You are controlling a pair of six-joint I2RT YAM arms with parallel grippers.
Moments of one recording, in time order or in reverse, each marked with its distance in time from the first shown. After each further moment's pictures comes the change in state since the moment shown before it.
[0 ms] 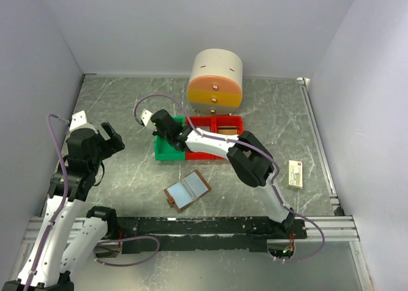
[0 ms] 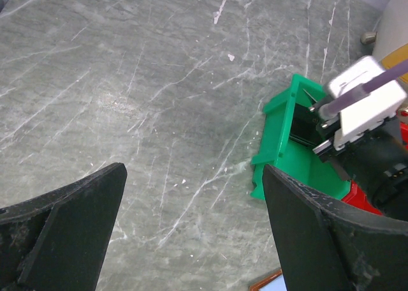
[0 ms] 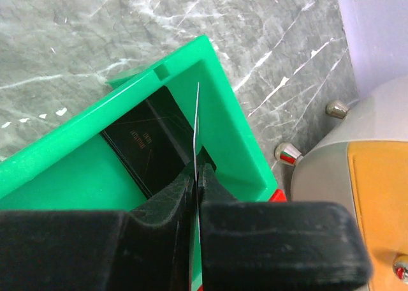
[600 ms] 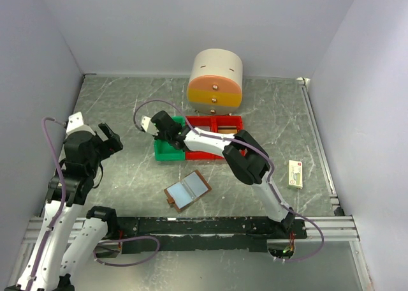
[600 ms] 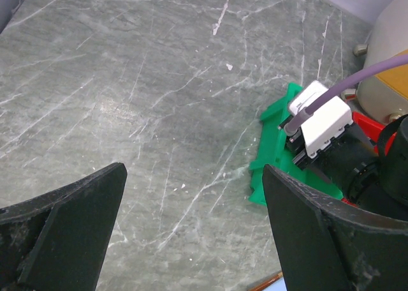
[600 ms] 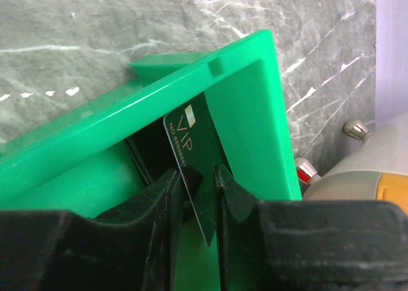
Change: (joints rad) left arm 0.000 -0.042 0.000 0.000 -0.015 -0.001; right arm -0.014 0.072 0.035 -0.042 -0.070 -0.120
